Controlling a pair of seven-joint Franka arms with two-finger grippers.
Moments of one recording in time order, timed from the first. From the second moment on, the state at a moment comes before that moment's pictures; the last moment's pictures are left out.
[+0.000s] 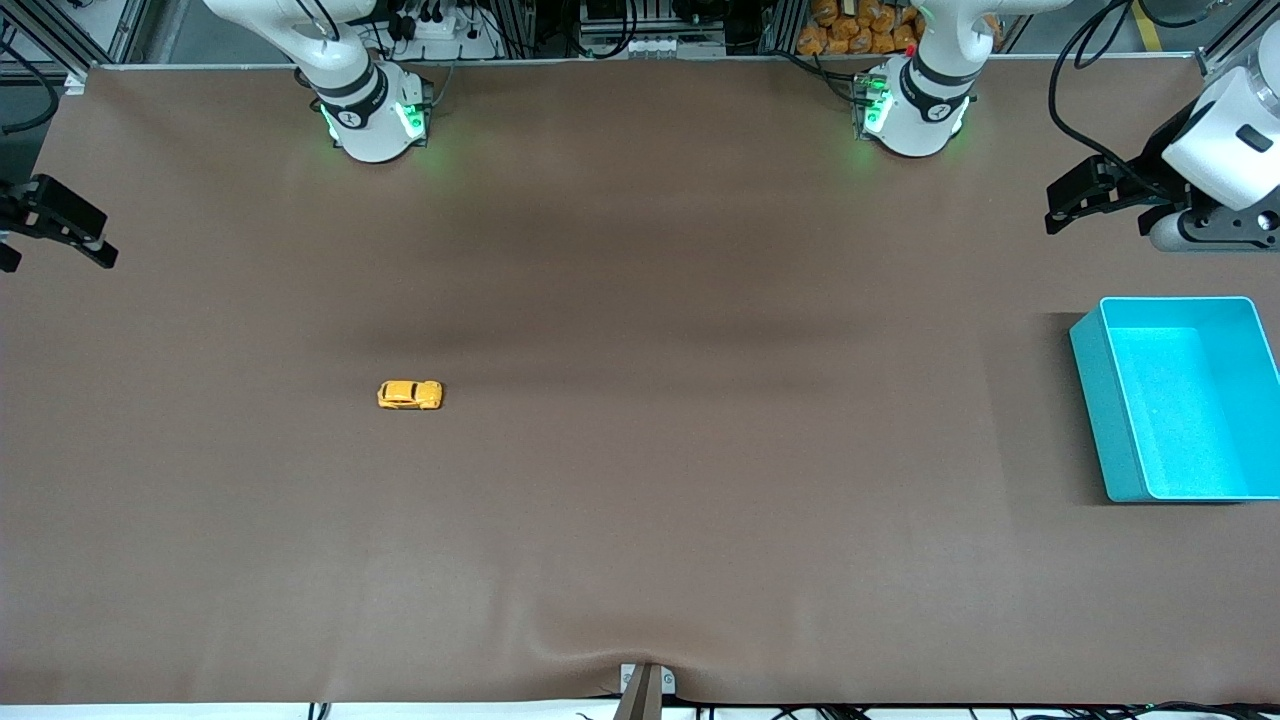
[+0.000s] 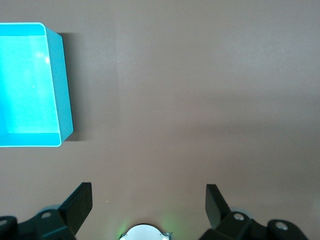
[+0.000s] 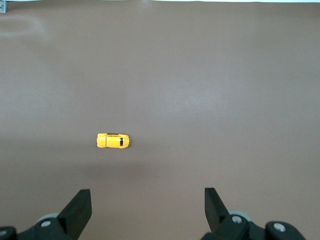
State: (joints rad) left arm -0.02 -0.01 -0.11 -1.51 -0.02 1.42 -0.11; right arm 0.02 -0.04 -0.07 -1.53 0.01 1.60 -0.08
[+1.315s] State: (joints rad) left arm -0.02 -0.01 -0.12 -1.51 -0.02 1.42 -0.11; right arm 0.01 -0.04 -0.07 -1.53 0.01 1.60 -0.08
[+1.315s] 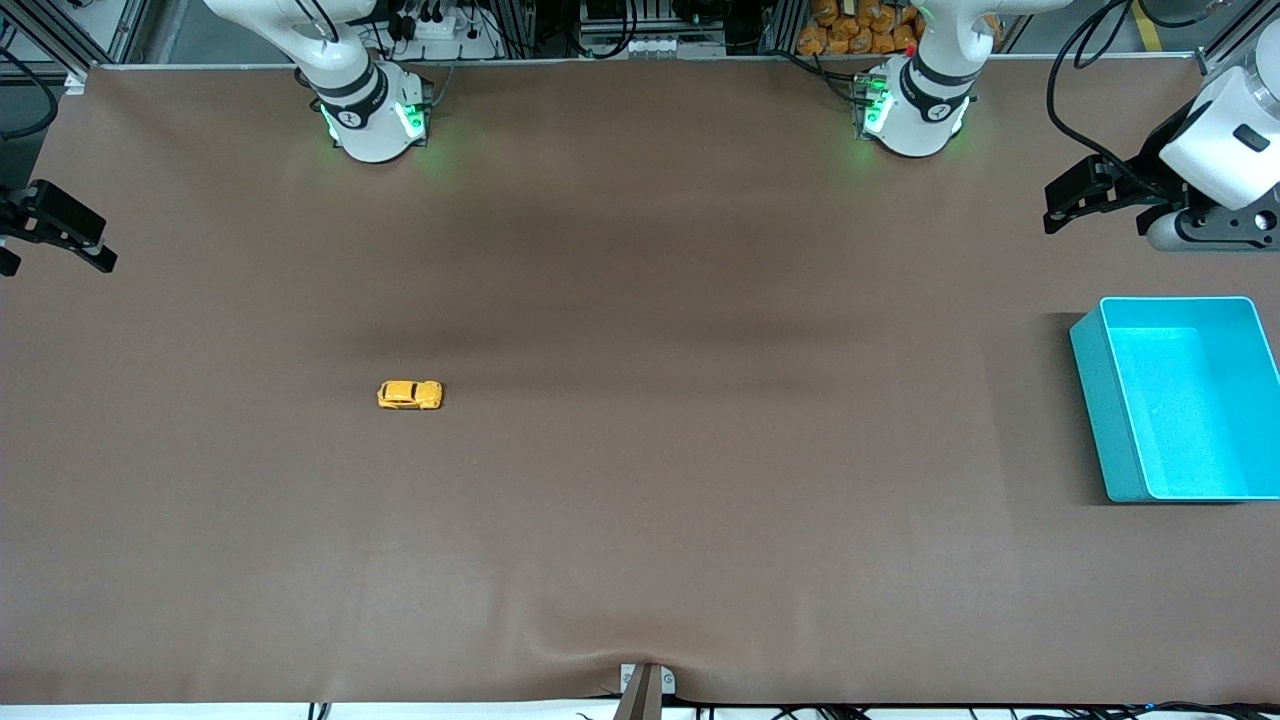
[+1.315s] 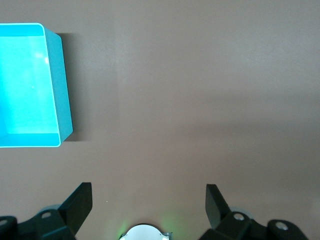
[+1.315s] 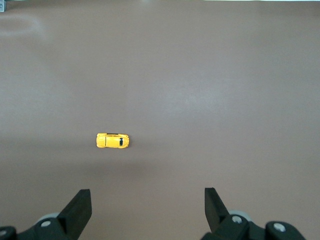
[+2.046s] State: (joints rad) left arm -0.02 -0.01 -0.12 -1.51 -0.02 1.42 -0.11; right arm 0.01 -0.02 -0.06 -1.53 0.01 1.60 -0.09
